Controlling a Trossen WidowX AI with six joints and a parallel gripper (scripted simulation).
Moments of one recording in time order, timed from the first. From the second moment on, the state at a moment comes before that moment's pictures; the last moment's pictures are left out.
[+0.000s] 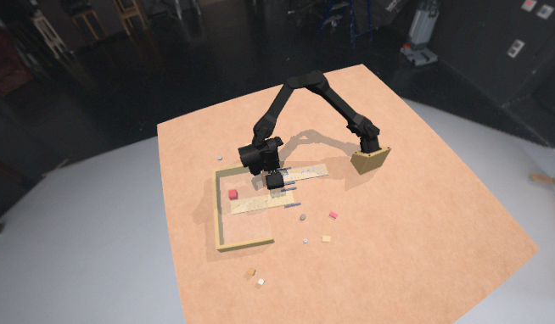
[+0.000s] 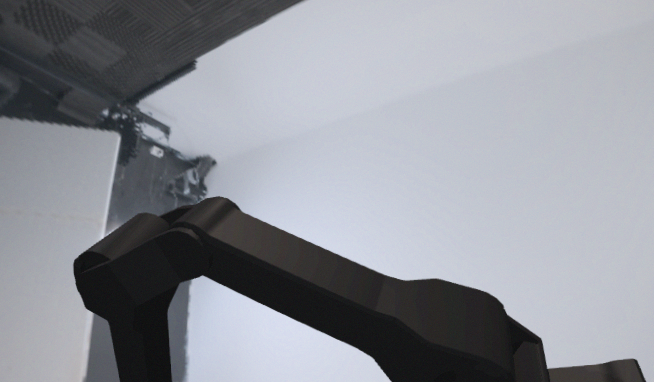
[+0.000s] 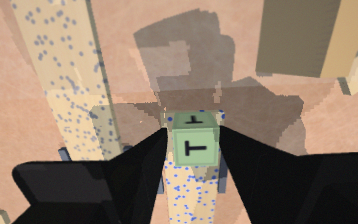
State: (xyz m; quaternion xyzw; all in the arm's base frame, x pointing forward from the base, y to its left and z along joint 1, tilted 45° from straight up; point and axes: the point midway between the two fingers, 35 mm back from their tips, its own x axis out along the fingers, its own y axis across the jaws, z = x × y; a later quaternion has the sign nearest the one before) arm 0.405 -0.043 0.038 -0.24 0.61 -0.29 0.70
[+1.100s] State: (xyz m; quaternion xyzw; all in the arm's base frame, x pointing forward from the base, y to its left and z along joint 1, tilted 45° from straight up) arm 0.335 -0.012 0.055 -0.24 0.61 -0.29 0.70
